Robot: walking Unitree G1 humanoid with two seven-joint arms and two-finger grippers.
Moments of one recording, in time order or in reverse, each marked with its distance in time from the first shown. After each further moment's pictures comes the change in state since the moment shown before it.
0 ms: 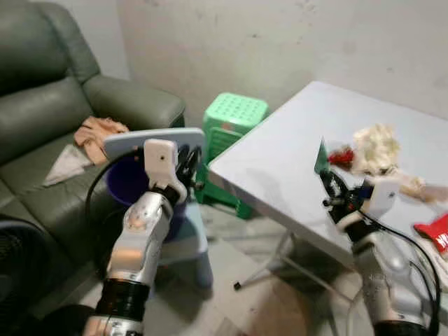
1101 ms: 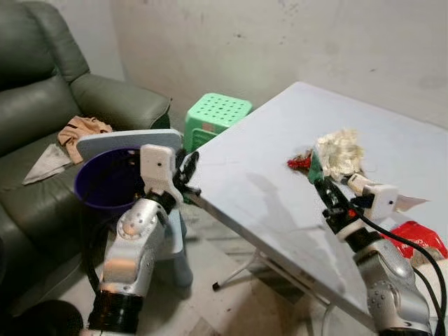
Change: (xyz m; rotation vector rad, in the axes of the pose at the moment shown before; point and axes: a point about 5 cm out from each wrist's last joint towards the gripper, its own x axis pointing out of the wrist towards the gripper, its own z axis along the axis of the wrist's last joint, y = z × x) left arm -0.008 -0.011 0.003 -0.001 -0.007 -0.050; right arm -0.013 -0.014 0.002 0.016 0.005 -0.004
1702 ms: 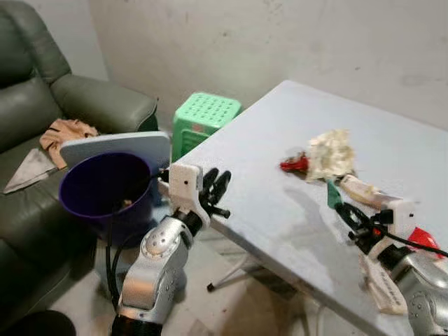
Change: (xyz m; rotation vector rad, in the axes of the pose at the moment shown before) left arm -0.014 -0.054 -0.016 -0.088 0.078 -0.137; right arm -0.029 -0.041 -0.006 -0.063 0.176 0.049
